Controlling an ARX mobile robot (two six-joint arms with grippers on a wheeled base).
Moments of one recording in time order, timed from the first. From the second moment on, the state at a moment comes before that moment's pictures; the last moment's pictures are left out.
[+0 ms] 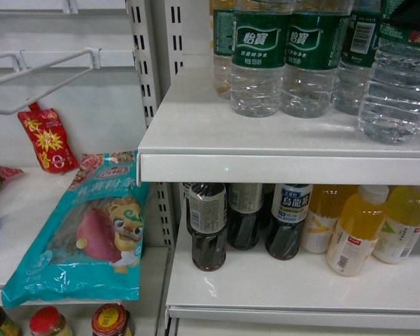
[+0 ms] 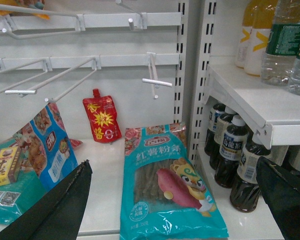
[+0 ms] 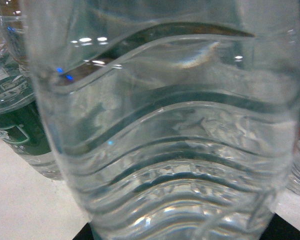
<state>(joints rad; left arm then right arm) 0.00 0.01 0.01 0.00 0.00 0.00 0.19 1.48 0.98 0.16 0.05 0.11</state>
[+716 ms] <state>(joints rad) 0.00 0.01 0.01 0.00 0.00 0.00 0.18 1.51 1.02 0.16 0.06 0.14</state>
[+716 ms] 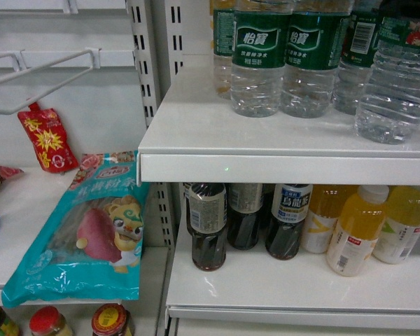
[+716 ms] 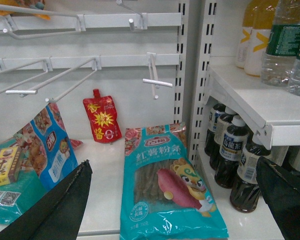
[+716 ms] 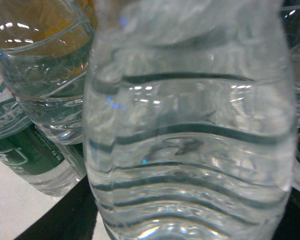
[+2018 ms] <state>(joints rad) 0.00 0.01 0.01 0.00 0.00 0.00 0.01 0.93 0.67 -0.04 -0.14 0.05</state>
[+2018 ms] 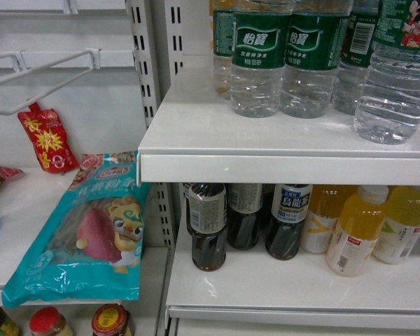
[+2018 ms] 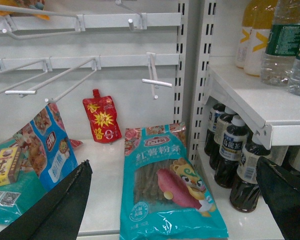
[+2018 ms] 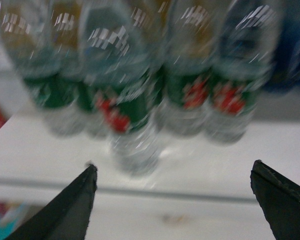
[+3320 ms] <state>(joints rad) 0.00 0.01 0.01 0.00 0.00 0.00 0.00 0.01 0.01 -0.01 0.00 0.00</state>
